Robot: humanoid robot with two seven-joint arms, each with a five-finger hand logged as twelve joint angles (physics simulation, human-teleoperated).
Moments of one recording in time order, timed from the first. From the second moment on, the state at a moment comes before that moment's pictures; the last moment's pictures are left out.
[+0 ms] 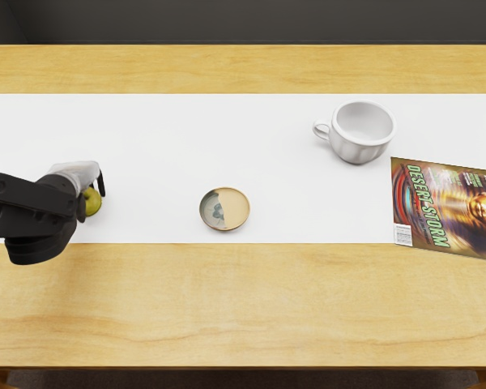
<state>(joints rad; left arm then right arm) -1.61 0.38 0.92 -1.47 0.55 0.55 0.52 -0.07 0.00 0.11 0.20 -0.13 -0.28 0.04</state>
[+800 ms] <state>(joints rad) -1.72 0.45 0.89 -1.46 0.54 0.46 0.51 -0.07 0.00 0.11 0.20 -0.13 -0.28 0.04</state>
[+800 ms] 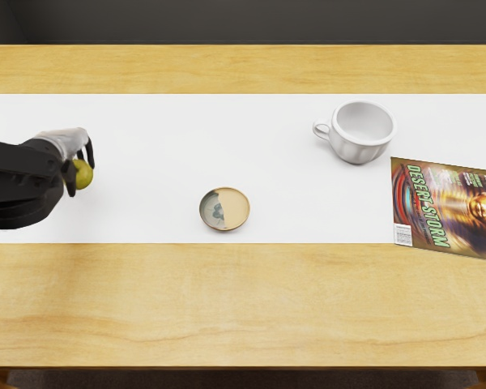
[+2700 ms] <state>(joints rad) -1.27 0.67 -0.04 -1.36 0.46 -0.09 0.33 -0.07 0.00 0.11 0.20 -0.13 -0.28 0.04</state>
